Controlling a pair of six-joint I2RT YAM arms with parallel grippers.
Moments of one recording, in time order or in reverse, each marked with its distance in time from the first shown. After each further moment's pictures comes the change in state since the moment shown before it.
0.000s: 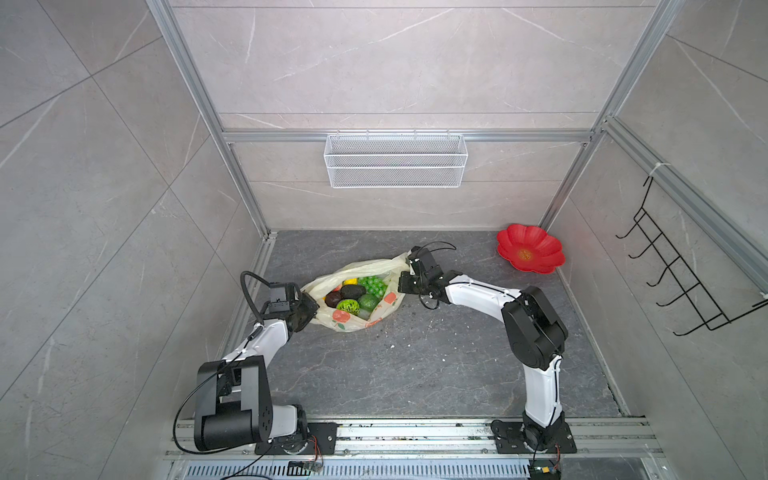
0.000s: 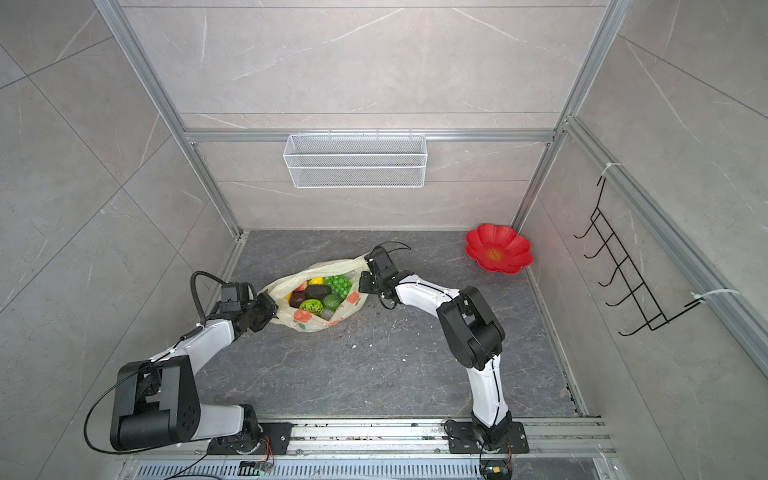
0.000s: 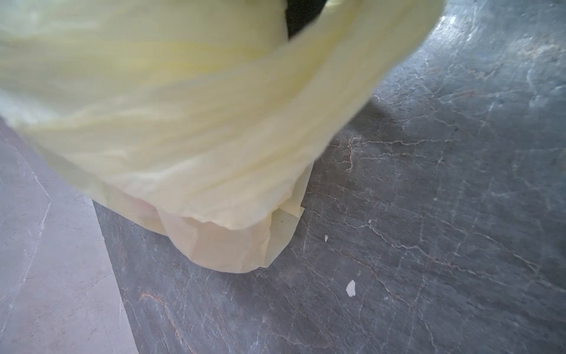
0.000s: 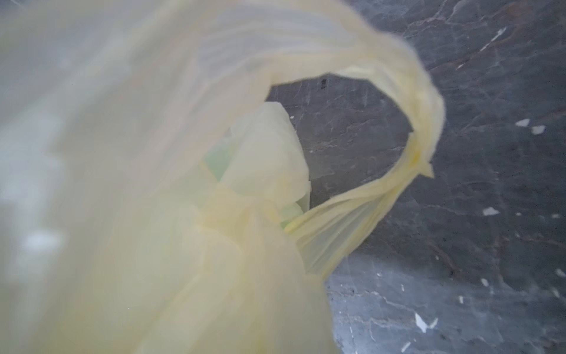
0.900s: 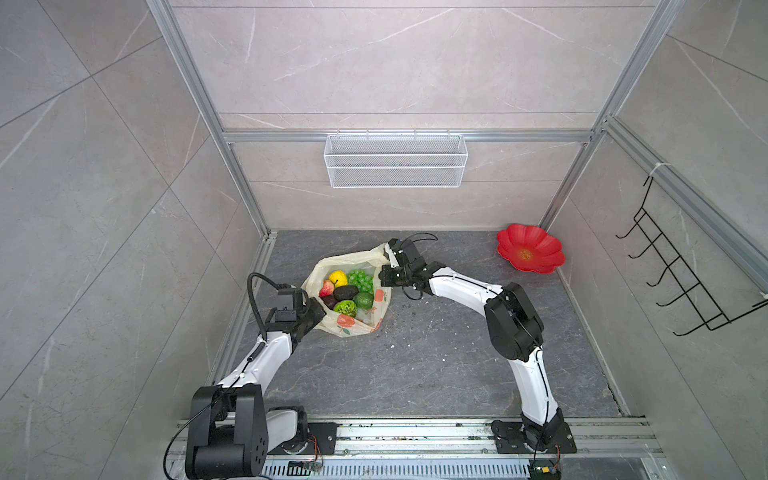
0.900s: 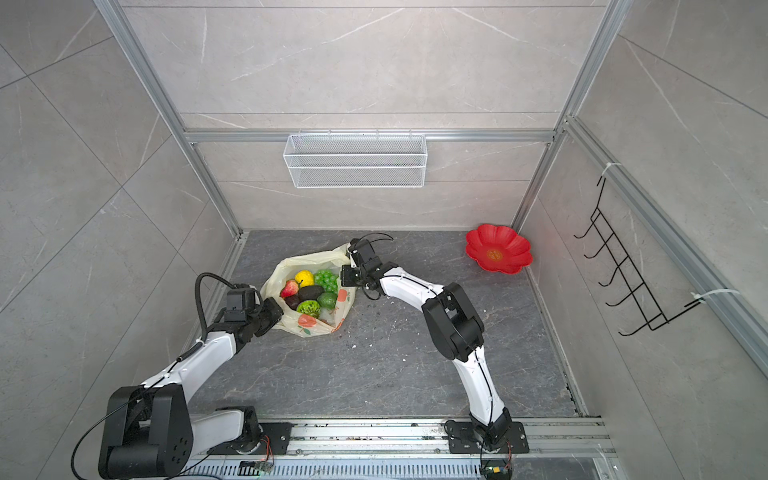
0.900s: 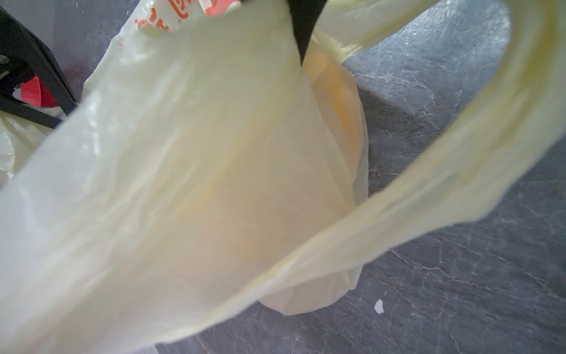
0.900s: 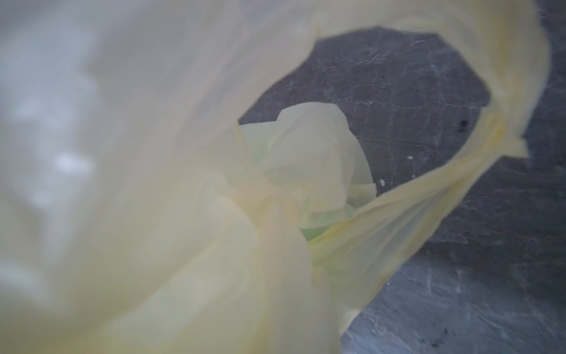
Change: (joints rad) left arm -0.091 -0.142 -0.075 -0.010 -0.063 0.033; right arm 0.051 0.146 0.267 -0.064 -0.104 -0.077
